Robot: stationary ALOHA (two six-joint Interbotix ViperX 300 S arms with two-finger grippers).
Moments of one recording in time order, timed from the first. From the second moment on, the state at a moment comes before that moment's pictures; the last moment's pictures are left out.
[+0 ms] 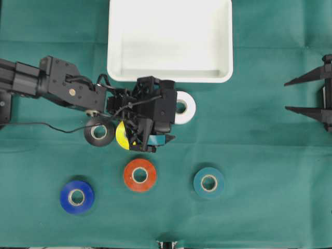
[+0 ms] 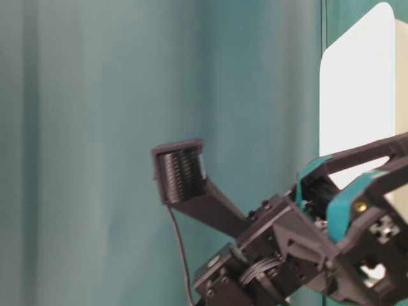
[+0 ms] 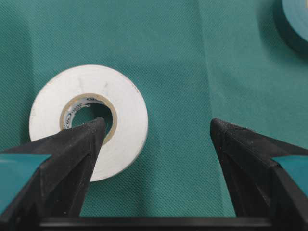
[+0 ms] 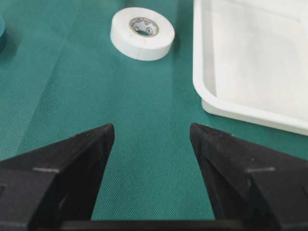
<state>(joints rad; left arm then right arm) -0.09 0.20 0.52 -0.02 0.03 0.03 -0.03 -1.22 1.57 -0.33 -0.06 0.24</state>
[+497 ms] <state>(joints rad) -0.05 0.30 0.46 -0.02 0.06 0.03 -0.03 -1.22 1.58 -0.33 -0.08 0.24</state>
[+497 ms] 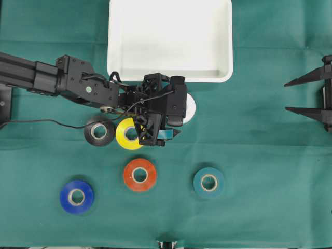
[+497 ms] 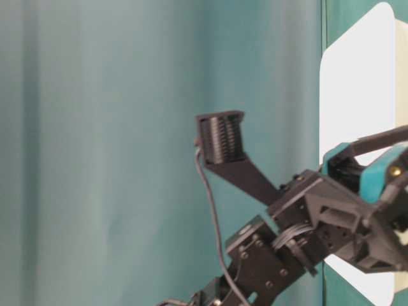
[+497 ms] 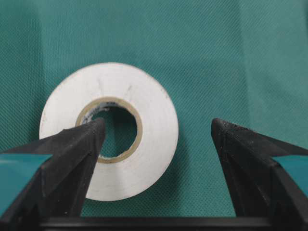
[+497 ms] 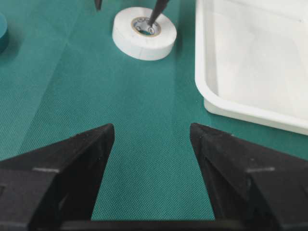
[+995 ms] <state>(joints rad) -0.04 0.33 0.42 -0.02 0.11 0.03 -0.03 -1.22 1.58 -0.33 -0.08 0.24</state>
